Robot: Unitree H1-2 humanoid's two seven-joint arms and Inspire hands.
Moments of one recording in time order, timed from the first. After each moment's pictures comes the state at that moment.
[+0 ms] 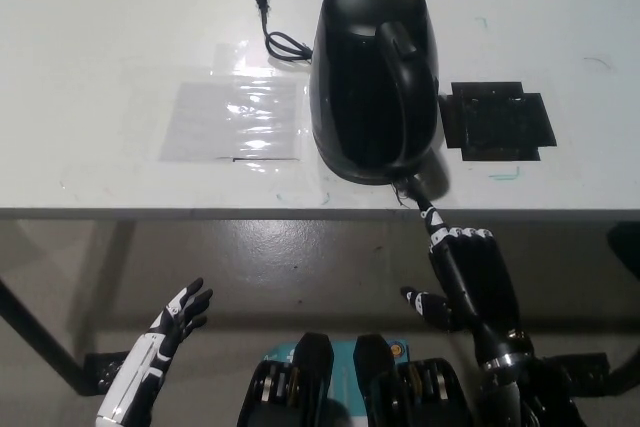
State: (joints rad) left_arm 0.11 0.21 -0.05 -0.07 -0.01 -0.20 -0.16; right_arm -0.22 -0.09 0.32 0.11 -0.96 -0.01 -0.22
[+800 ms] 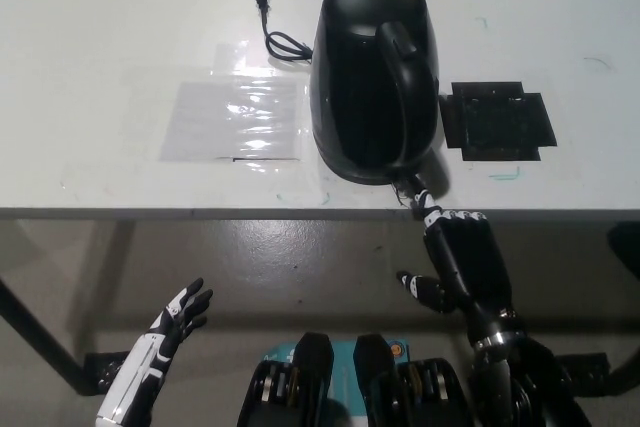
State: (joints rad) left_arm 0.11 0.21 -0.05 -0.07 -0.01 -0.21 -0.16; right_arm -0.28 -0.09 0.34 0.15 -0.95 0.03 -0.21
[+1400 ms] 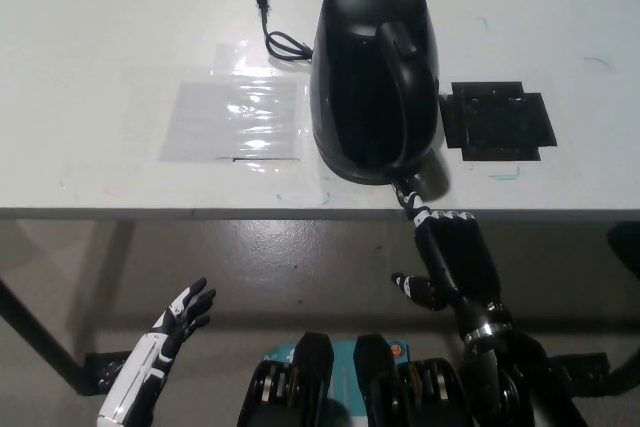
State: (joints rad) left_arm 0.11 0.21 -0.05 -0.08 -0.01 -0.21 -0.17; right_arm -0.32 -0.09 0.36 0.23 -0.95 0.05 -0.21
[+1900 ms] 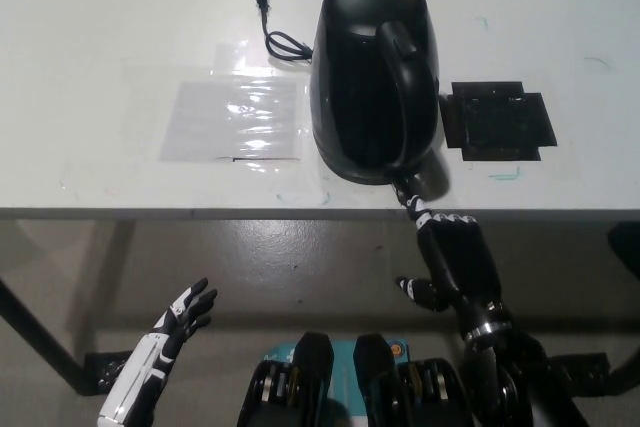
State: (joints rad) left_arm 0.11 0.21 -0.05 -0.08 -0.01 -0.21 -0.18; right_arm -0.33 -0.09 0.36 0.29 -0.95 0.05 -0.21
